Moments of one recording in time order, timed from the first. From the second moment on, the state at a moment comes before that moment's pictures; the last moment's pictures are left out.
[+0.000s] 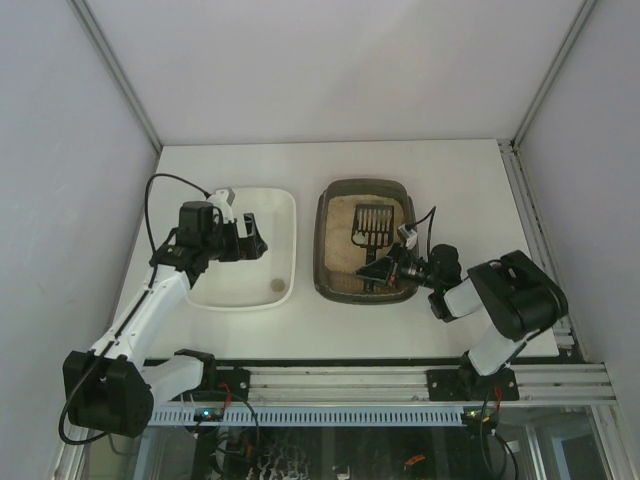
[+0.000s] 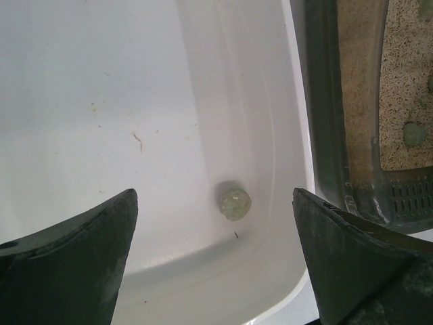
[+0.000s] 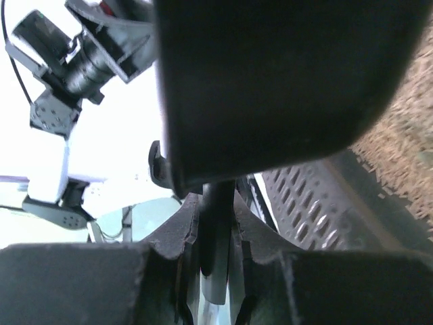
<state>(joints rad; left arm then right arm) -0.18 1.09 0.81 -0.44 0.19 -0.26 0.36 1.62 0.29 1.20 -0.86 1.31</state>
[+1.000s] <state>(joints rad) -0.18 1.09 0.79 -0.43 0.19 -0.24 0.31 1.75 0.39 1.39 -0.95 1.58</state>
